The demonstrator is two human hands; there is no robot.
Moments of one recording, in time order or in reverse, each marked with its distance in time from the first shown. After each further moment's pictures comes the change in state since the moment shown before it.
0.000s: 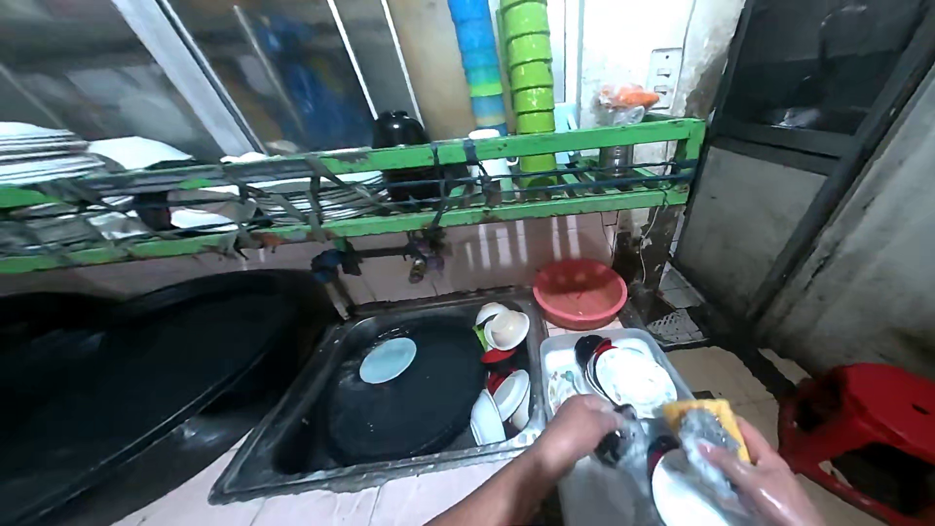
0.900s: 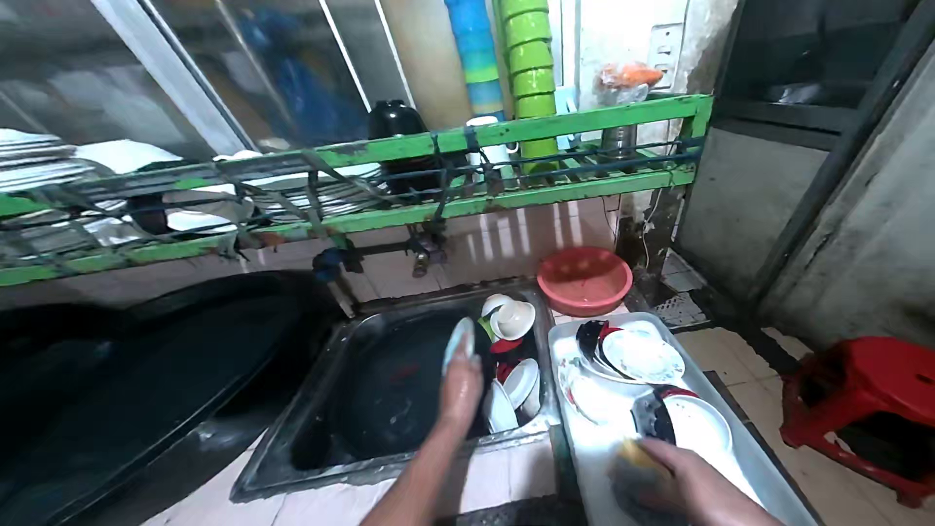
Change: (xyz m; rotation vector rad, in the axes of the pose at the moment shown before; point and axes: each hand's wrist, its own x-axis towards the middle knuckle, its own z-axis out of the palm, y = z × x) left_hand -0.018 -0.101 -0.138 0.413 0.902 -0.036; right_hand -0.002 -0.004 0.063 -0.554 -0.648 -0.023
